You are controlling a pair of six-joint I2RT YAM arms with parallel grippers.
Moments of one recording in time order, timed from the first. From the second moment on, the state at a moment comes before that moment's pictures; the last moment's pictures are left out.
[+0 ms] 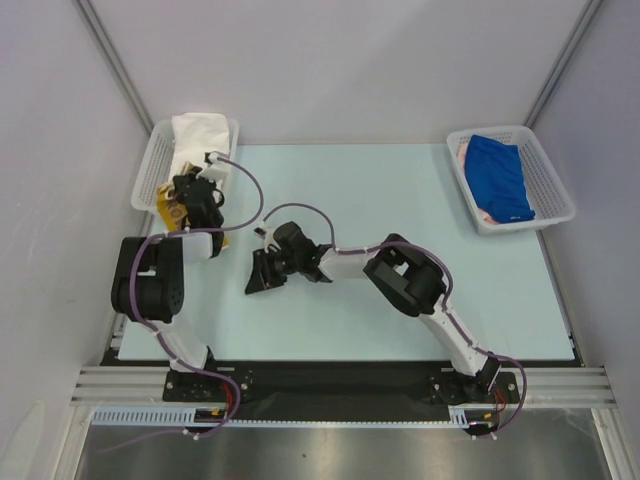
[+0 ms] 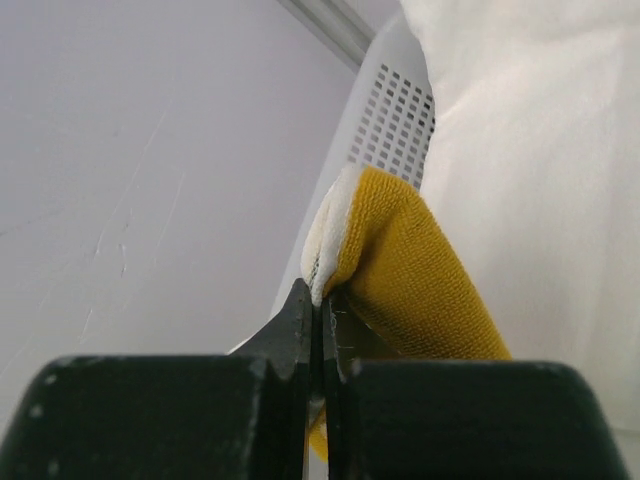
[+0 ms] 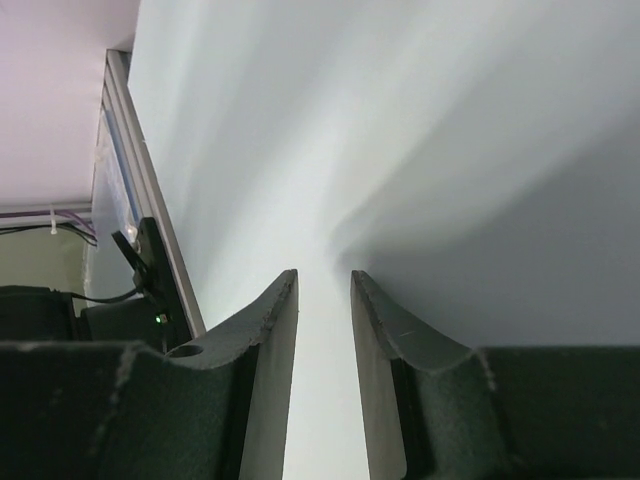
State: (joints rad) left arm -0.03 1.74 0.82 0.92 -0.54 0.81; right arm 0.97 2.36 1.58 0.25 -0.56 0.72
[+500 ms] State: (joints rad) left arm 0.02 1.91 1.03 0.98 -0.41 0.81; right arm 0.87 2.05 1.29 0.24 -0.54 0.66
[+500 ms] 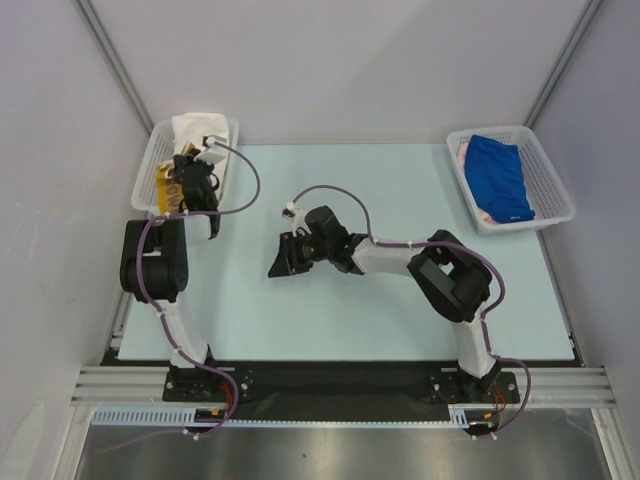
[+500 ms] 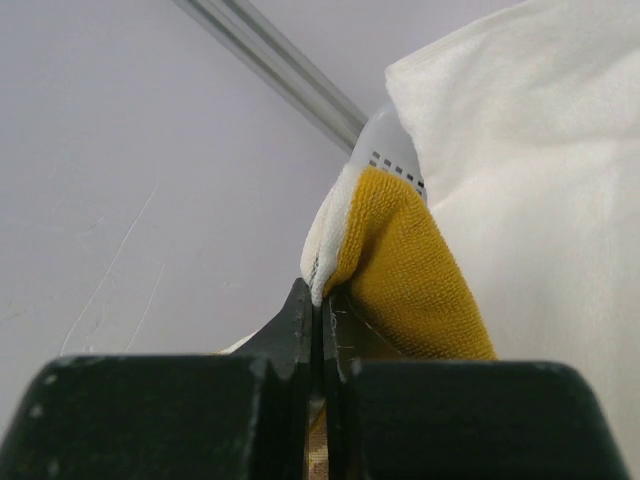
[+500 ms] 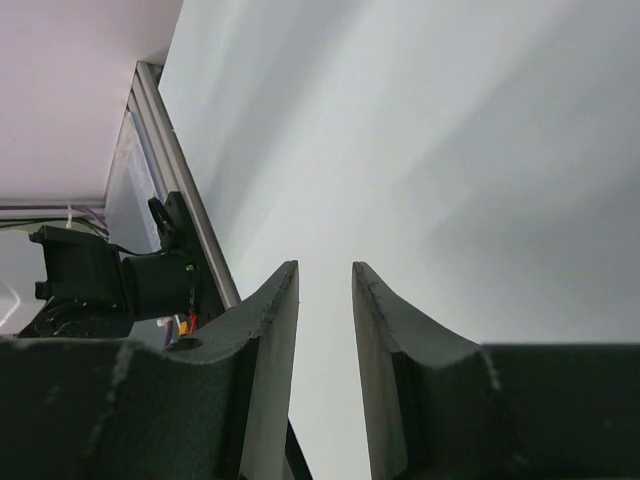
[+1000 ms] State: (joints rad) left arm 0.03 2.06 1.25 0.93 -0.28 0.81; right arm 0.78 1.95 1.18 0.24 -0.54 0.62
